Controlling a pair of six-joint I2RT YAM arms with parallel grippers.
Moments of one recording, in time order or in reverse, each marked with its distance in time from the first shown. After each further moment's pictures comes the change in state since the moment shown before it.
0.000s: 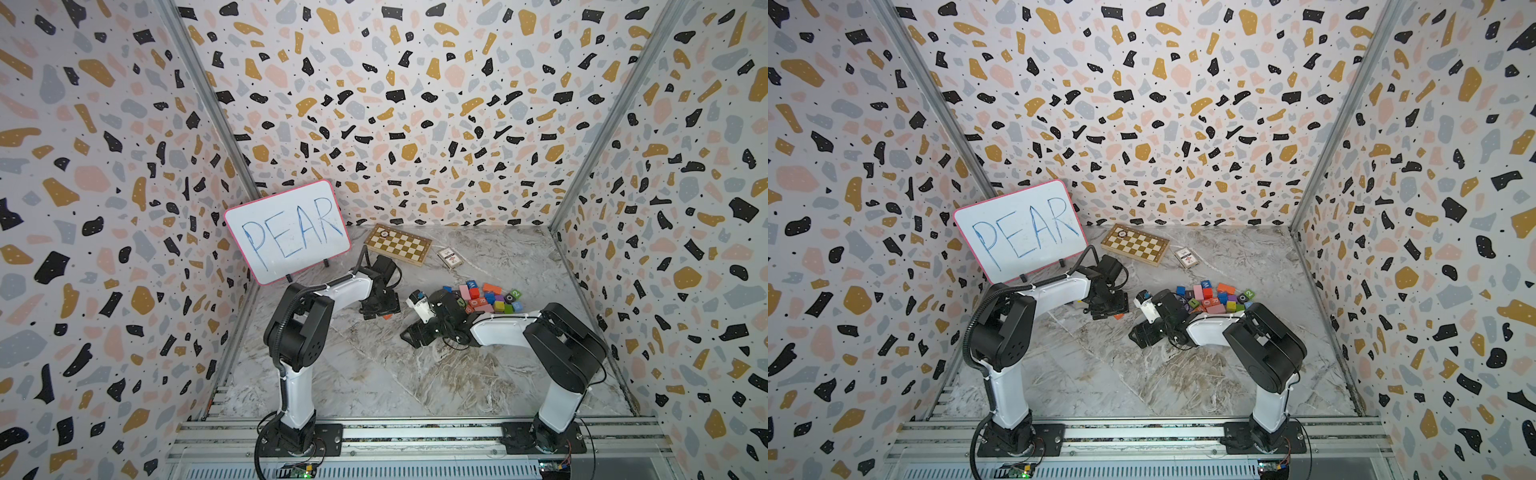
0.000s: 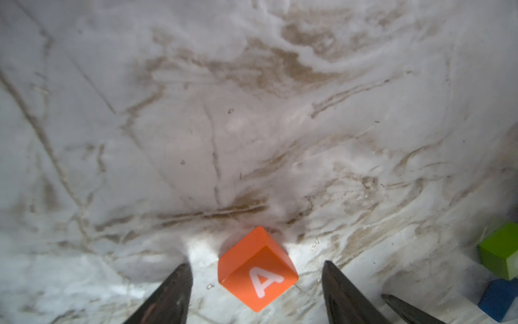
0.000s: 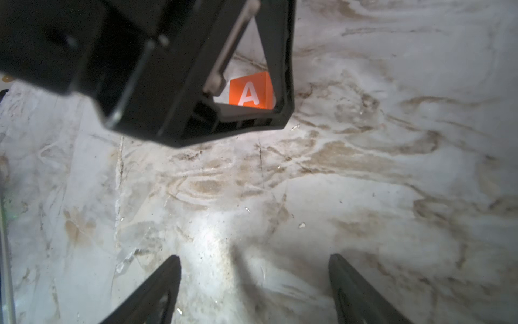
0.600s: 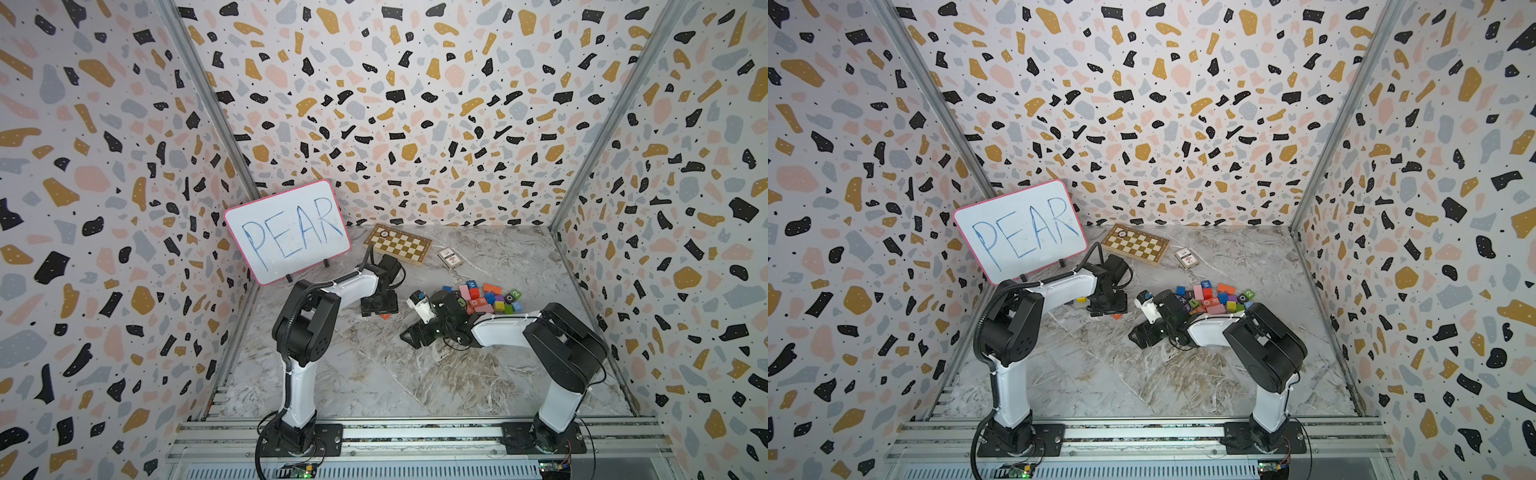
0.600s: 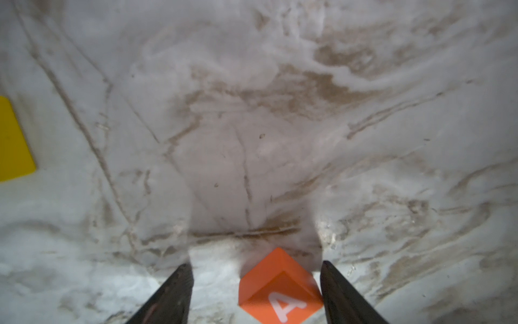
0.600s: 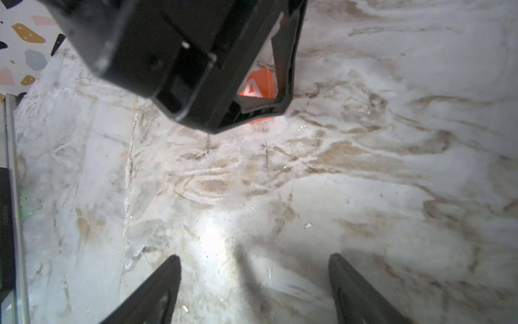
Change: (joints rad) left arm -0.019 0.061 0.082 -0.087 -0.128 0.041; right arm -0.013 0.000 -0.017 0.033 -0.035 0.008
